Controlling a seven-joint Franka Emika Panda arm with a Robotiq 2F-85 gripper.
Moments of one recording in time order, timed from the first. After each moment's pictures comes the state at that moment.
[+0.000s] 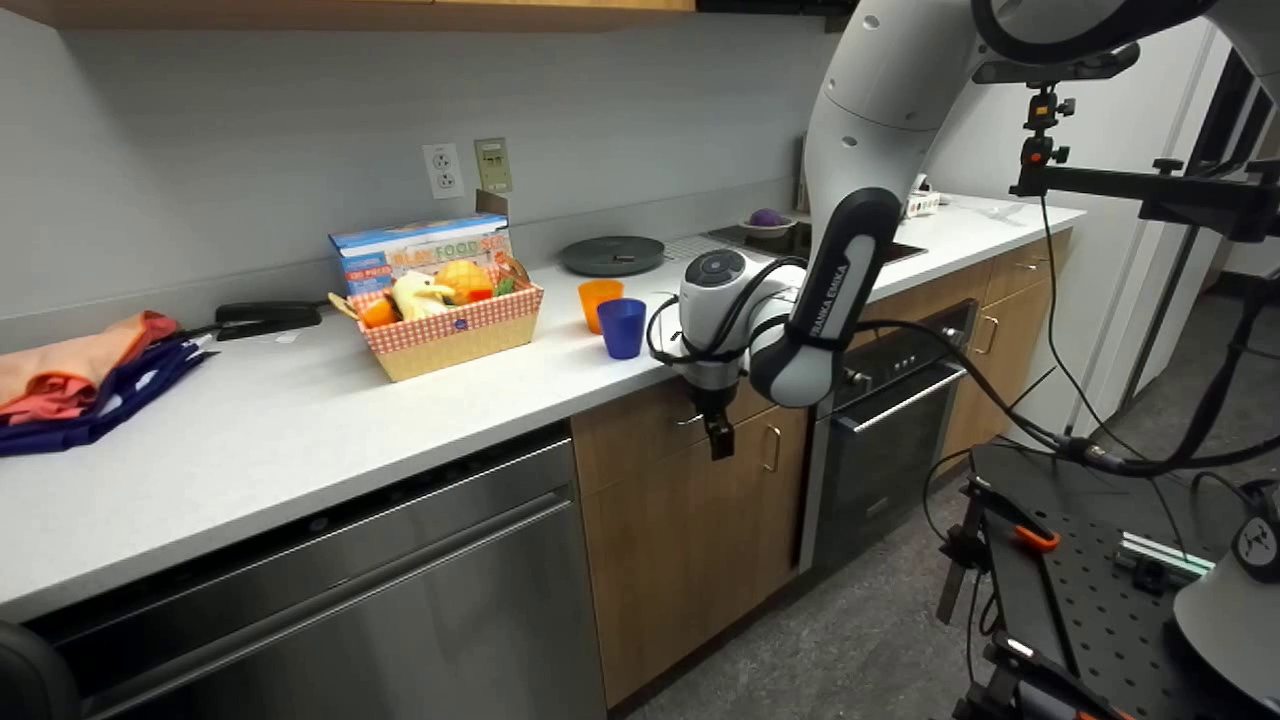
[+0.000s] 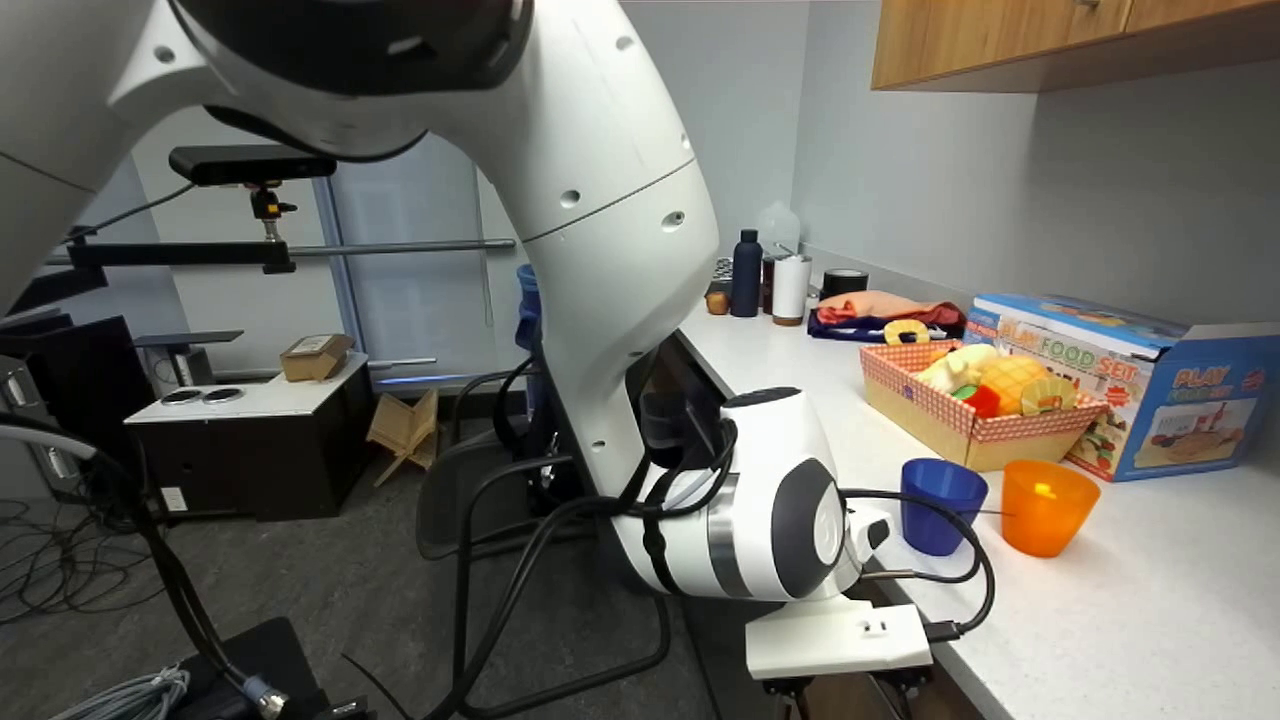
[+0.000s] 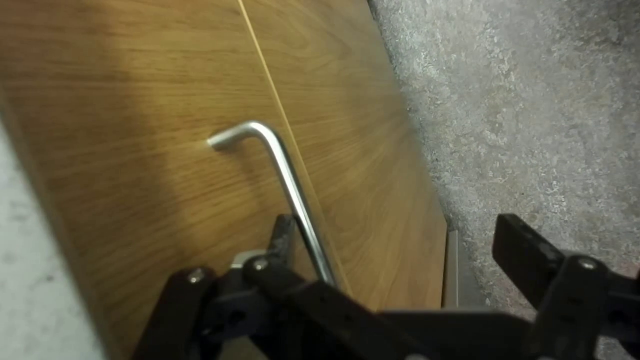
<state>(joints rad) -0.10 0.73 -0.26 -2.05 -0.63 2.94 -0.26</state>
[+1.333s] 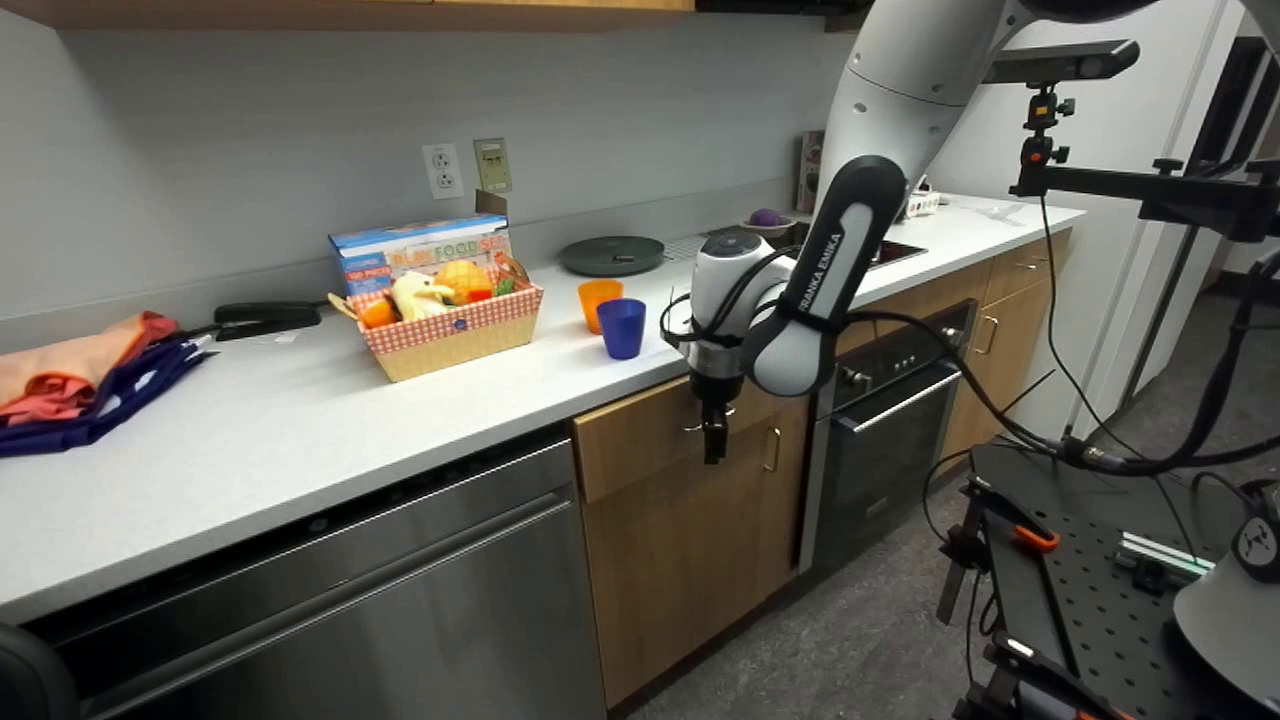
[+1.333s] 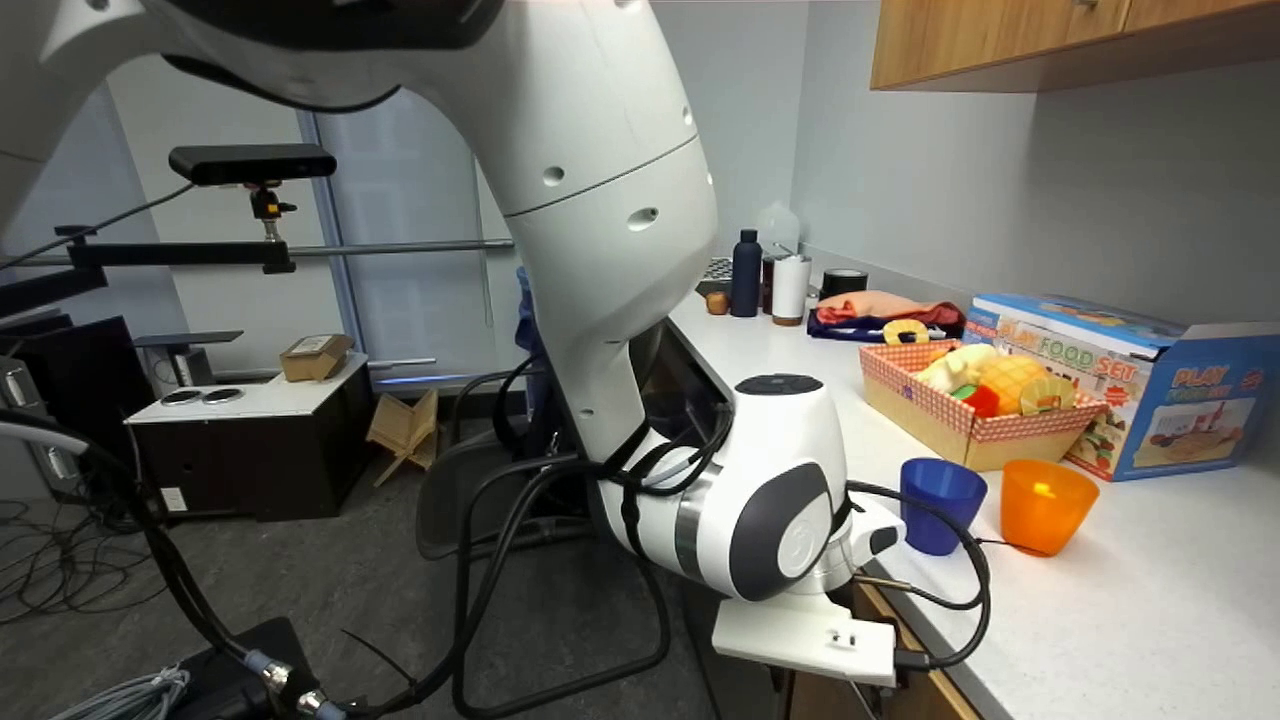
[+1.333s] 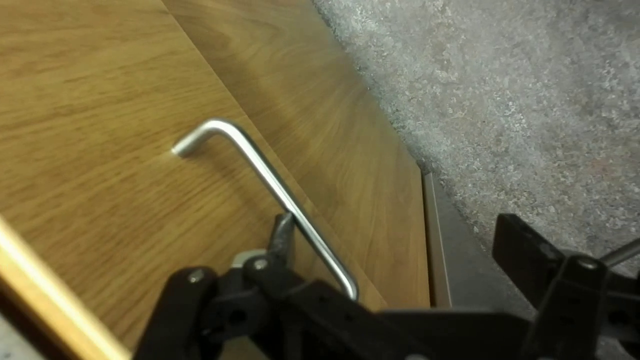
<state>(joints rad) -0.23 0.66 -0.10 -2.12 -0.40 2.95 -0.30</state>
